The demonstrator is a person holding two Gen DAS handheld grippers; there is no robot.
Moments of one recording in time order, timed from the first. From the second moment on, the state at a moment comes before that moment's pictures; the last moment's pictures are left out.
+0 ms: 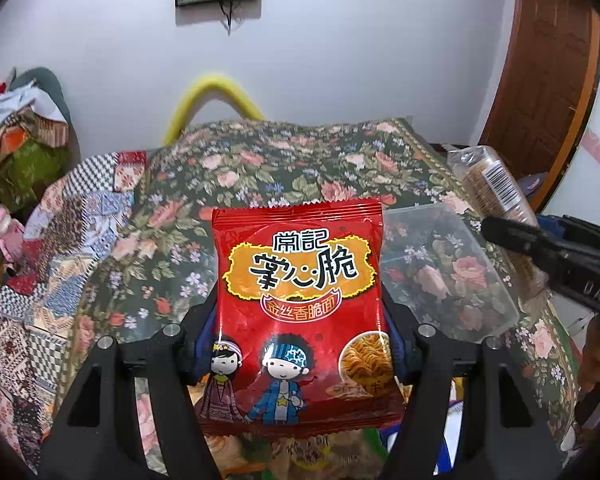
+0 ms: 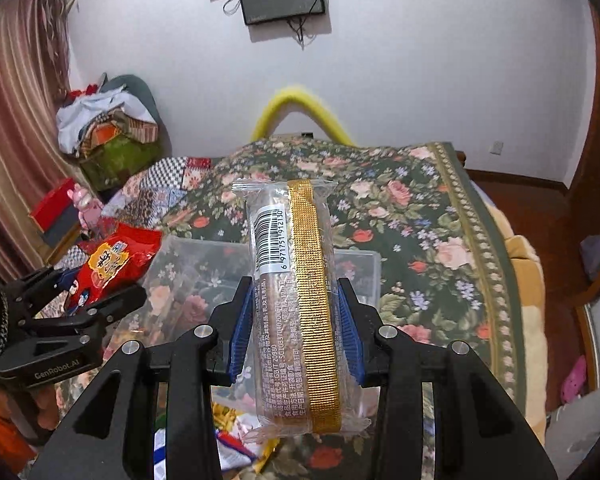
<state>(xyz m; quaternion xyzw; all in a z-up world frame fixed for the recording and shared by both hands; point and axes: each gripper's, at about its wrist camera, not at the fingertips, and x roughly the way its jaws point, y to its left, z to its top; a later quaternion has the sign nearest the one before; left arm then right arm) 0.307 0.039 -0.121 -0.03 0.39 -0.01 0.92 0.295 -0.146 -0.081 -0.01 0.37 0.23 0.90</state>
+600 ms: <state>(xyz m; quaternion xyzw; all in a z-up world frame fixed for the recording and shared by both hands) 0.351 0.028 -0.176 -0.01 0.46 -0.03 0.89 0.325 -0.121 -0.146 -0.06 0.46 0.22 0.86</state>
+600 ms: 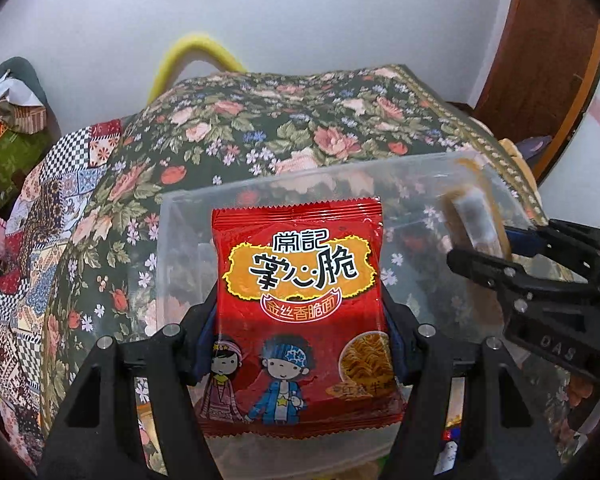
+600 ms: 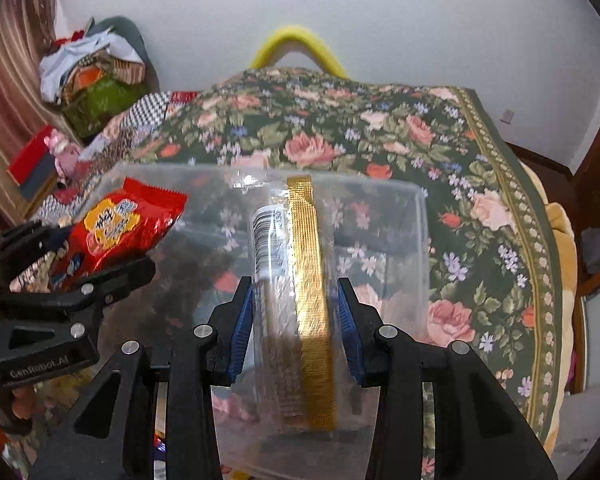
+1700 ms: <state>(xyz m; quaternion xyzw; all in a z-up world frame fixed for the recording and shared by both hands) 0.191 0.037 -0.071 -0.01 0.37 -0.05 0.93 0.210 -0.160 -0.060 -0.02 0.38 0.24 0.89</state>
